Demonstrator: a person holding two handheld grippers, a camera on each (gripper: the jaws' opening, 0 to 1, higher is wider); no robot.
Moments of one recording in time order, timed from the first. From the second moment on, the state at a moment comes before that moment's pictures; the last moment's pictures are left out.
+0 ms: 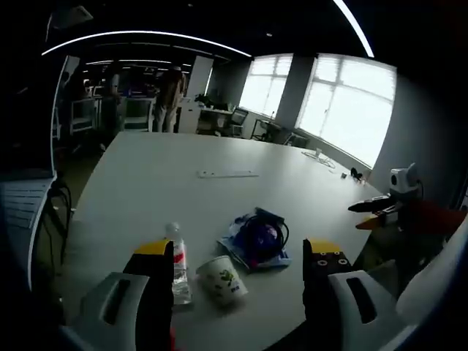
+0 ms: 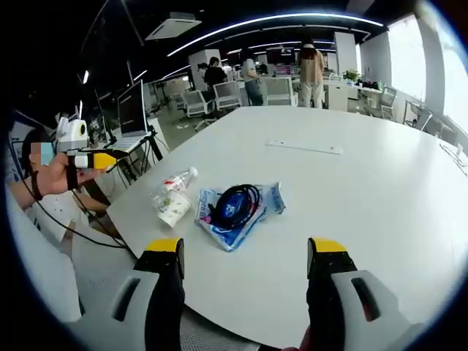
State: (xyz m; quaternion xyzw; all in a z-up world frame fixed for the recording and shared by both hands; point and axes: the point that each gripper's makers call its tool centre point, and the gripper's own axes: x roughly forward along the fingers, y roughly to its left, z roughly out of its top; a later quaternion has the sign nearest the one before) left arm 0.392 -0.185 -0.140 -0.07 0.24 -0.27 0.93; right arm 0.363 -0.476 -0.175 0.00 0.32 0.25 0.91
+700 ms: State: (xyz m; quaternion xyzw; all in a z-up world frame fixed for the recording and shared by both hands) left arm 0.390 -0.185 -0.141 -0.07 0.25 -0.27 0.93; right arm 0.360 -0.471 -0.177 0.02 0.31 0.26 0.91
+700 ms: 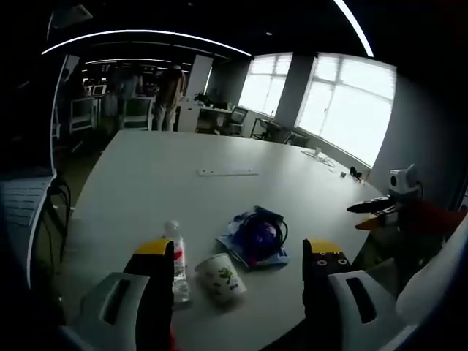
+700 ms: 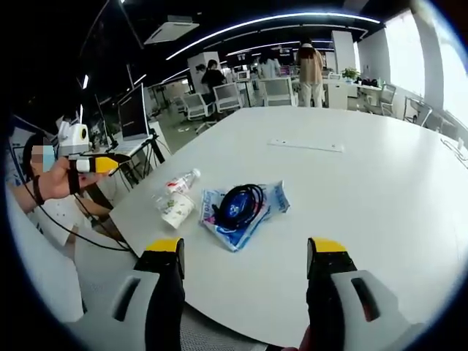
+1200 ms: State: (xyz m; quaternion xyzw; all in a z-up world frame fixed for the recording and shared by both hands) left arm 0.389 -0.181 -0.144 -0.07 0.25 -0.26 0.93; right arm 0.358 -0.470 -0.179 0.01 0.32 0.26 0.91
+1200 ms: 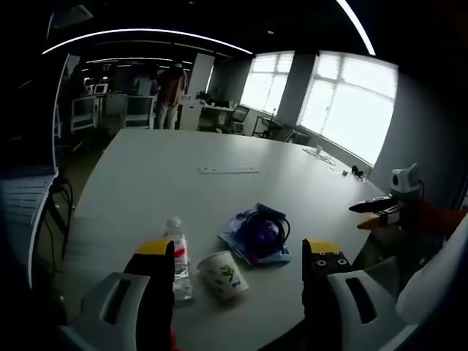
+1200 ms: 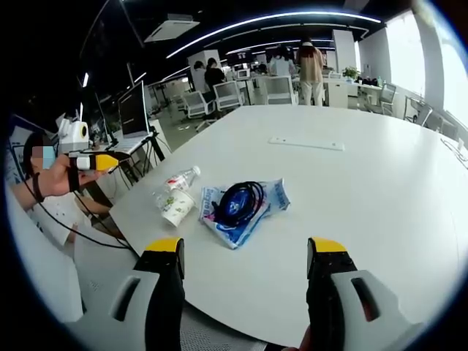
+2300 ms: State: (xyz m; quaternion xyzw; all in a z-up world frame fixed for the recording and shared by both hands) left arm 0.389 -0.179 -0.157 -0.07 0.27 -0.26 0.92; right arm 0.361 -0.467 -0.181 0.01 0.32 0.27 0.91
